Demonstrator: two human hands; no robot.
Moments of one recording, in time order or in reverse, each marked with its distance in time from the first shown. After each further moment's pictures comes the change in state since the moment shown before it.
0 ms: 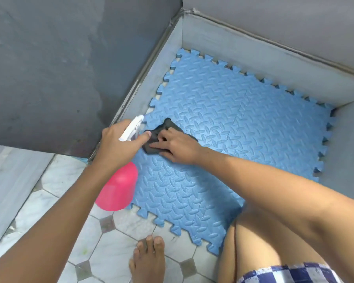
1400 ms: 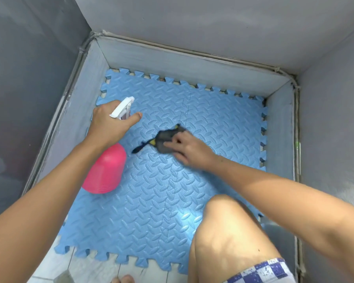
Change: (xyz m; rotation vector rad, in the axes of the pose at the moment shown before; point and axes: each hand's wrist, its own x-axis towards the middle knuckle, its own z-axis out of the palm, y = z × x) left_hand 0.110 0.122 0.096 -0.087 -0.147 0.201; right_hand -0.151 0.104 -0.053 -0.037 0.267 0.307
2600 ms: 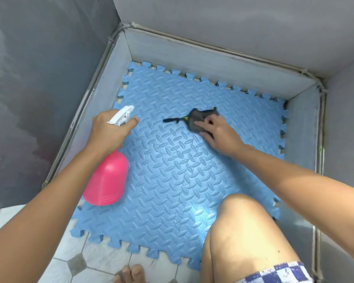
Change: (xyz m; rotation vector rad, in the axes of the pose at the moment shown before) left_hand -0.039 -0.036 -0.032 -0.046 0.029 -0.248; right_hand 0.005 0.038 -0.020 -0.081 0.032 0.217
